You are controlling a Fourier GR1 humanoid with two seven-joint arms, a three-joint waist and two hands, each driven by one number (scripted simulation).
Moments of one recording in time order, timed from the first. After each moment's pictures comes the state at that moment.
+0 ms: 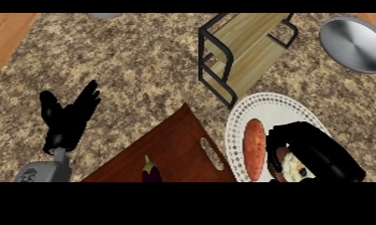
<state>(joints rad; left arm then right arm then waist) -0.08 0.25 -0.03 -1.37 0.21 0.05 0.26 -0.04 -0.62 0.44 -1.92 0.38 0.25 0.13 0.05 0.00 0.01</state>
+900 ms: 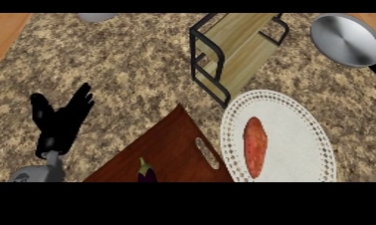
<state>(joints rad) -0.06 0.26 0.01 -1.39 0.21 0.05 0.28 -0.45 -0.94 -0.15 -1.95 -0.41 0.54 0.17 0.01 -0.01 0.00</state>
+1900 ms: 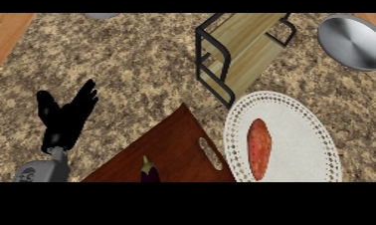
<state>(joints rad) -0.09 0.24 0.02 -1.36 0.19 0.02 0.25 -1.17 -0.81 0.05 -1.26 -0.27 0.61 0.25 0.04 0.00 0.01</state>
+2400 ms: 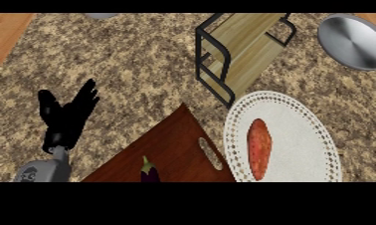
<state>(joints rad) -0.09 0.23 0.02 -1.37 0.17 0.04 0.26 -1.29 -0.67 0.13 -1.01 0.00 0.56 0.01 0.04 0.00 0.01</state>
